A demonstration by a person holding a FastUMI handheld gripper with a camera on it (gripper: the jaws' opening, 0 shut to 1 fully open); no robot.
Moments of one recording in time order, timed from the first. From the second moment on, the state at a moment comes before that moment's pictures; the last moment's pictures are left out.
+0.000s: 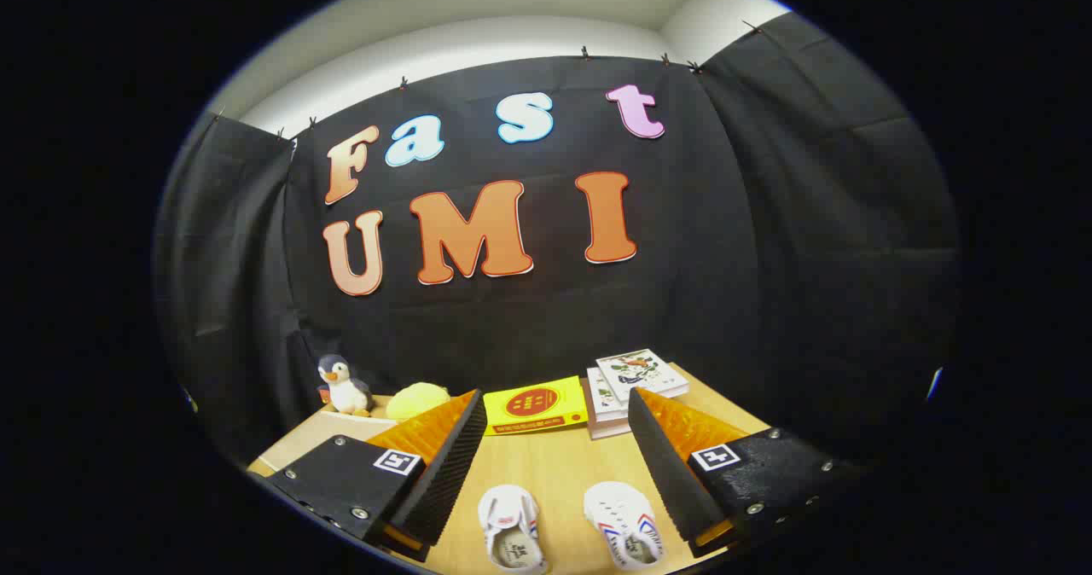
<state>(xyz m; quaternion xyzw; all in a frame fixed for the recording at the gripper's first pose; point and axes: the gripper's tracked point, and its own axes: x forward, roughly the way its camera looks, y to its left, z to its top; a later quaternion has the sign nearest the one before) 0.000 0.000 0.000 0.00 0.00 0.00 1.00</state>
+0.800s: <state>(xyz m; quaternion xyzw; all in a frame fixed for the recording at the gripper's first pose) -0.007 0.048 -0.042 -0.01 0.07 0.04 1.00</state>
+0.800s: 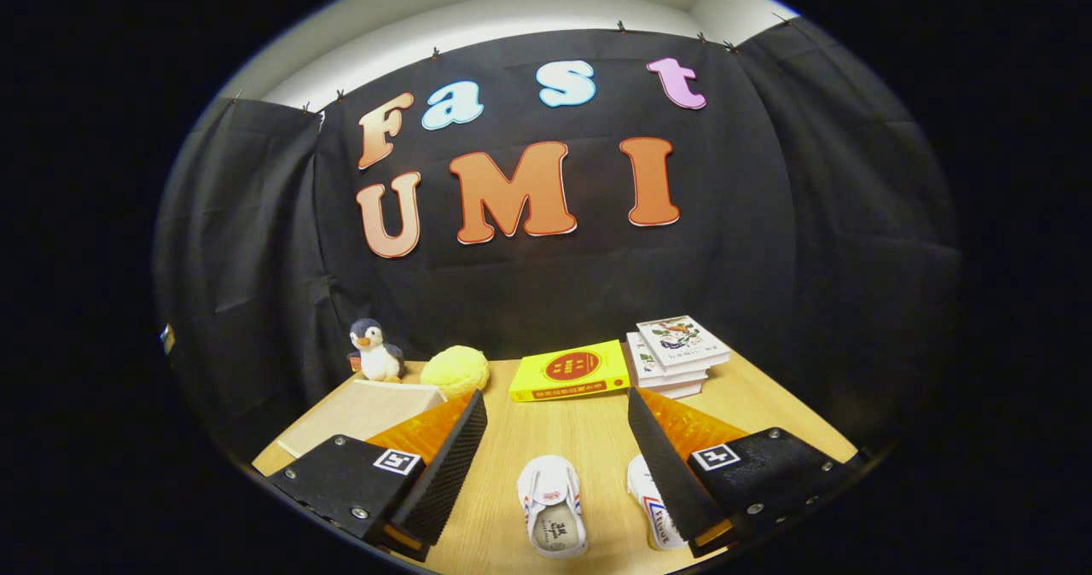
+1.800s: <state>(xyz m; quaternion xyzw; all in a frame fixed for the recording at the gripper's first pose) 0.016 0.153 -0.174 0.19 0.29 0.26 0.90</state>
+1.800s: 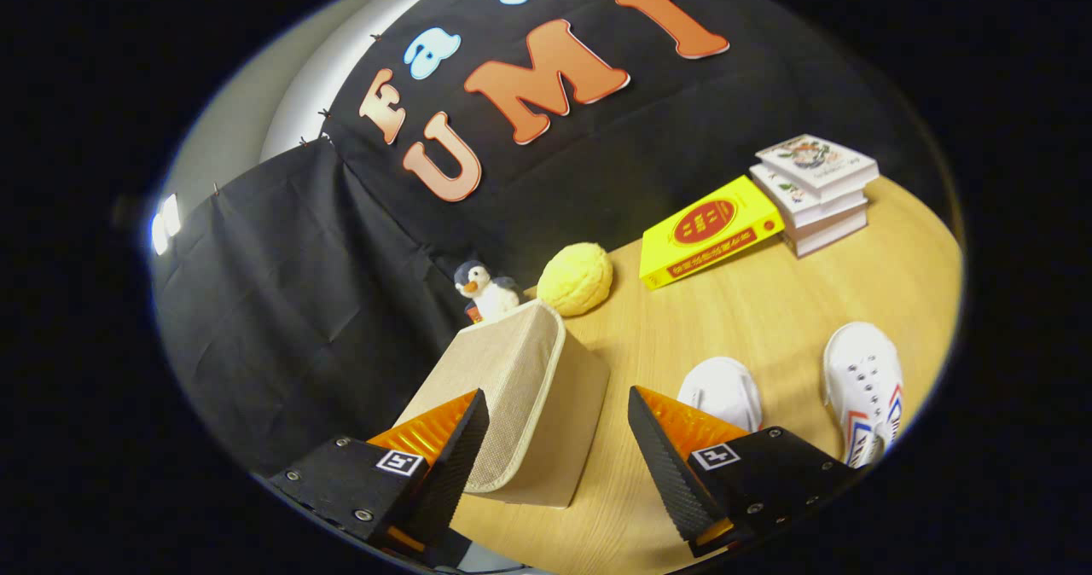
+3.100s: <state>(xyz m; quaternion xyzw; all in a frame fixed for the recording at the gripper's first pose) -0.002 0.234 -0.185 0.39 0.41 0.37 0.74</state>
